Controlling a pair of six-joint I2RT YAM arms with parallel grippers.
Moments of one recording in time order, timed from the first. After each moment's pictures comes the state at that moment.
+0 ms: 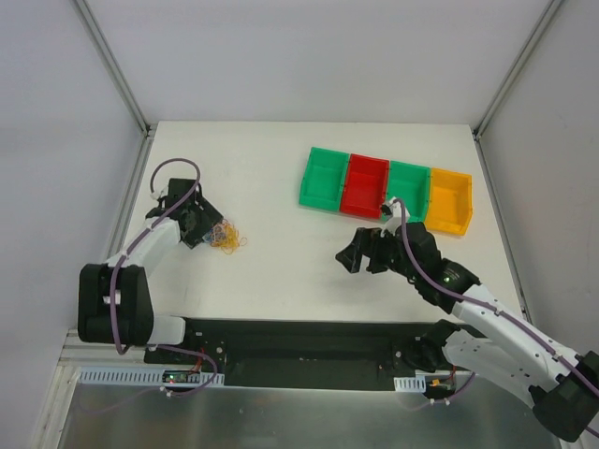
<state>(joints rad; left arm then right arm) -0.06 1.31 0.79 -0.44 -0.08 -0.86 0.71 0.81 0.60 -0.32 -0.06 0.56</state>
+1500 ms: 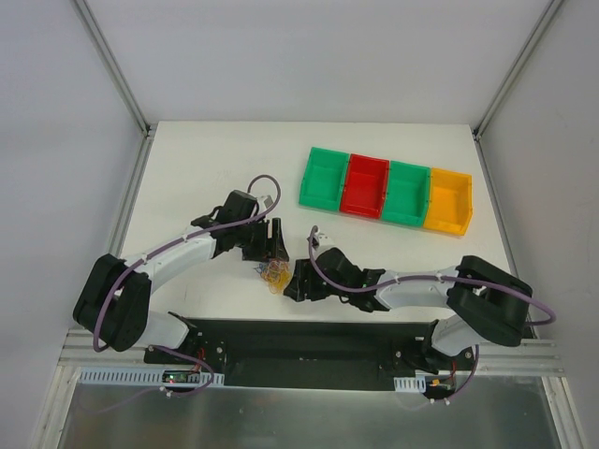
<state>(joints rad) -0.52 1.37 0.79 -0.37 0.37 -0.56 1.11 1.45 0.57 0.23 0.03 0.85</state>
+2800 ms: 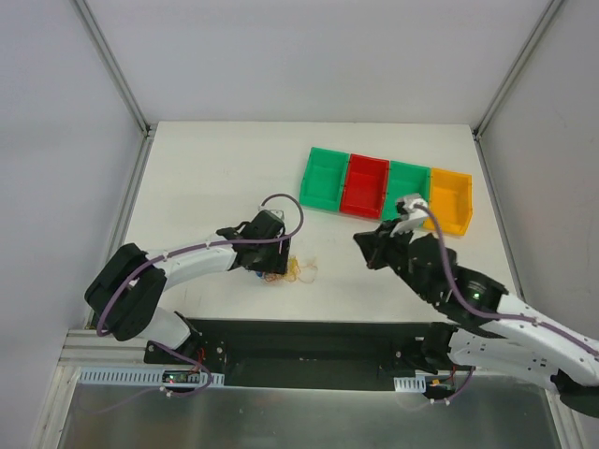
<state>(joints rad) -0.73 1.46 0.76 -0.39 -0.03 -0.57 1.10 0.72 0.74 -0.33 0.45 0.54</state>
